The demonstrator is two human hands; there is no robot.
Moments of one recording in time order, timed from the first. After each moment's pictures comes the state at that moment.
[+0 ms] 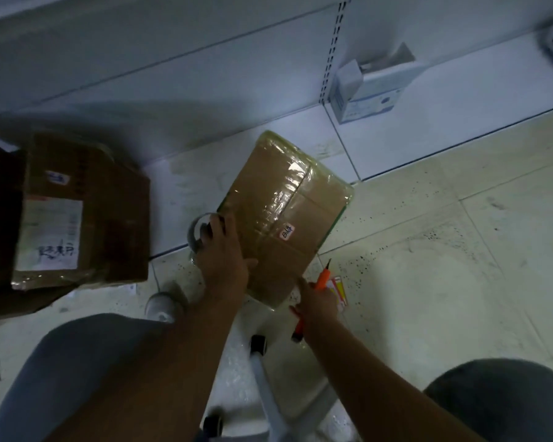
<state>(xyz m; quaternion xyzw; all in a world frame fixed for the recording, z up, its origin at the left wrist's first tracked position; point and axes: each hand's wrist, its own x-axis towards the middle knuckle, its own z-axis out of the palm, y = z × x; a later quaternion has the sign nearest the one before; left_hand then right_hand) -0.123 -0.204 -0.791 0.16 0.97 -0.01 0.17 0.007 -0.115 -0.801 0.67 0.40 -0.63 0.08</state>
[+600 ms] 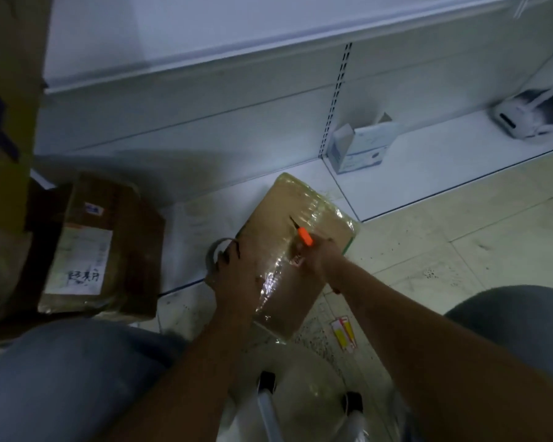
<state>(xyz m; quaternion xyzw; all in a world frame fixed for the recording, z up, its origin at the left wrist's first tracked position) -0.134 -0.227 -0.795 0.19 0.97 0.08 0.15 -0.079 -0.054 -0.786 0.38 0.78 -0.48 0.16</state>
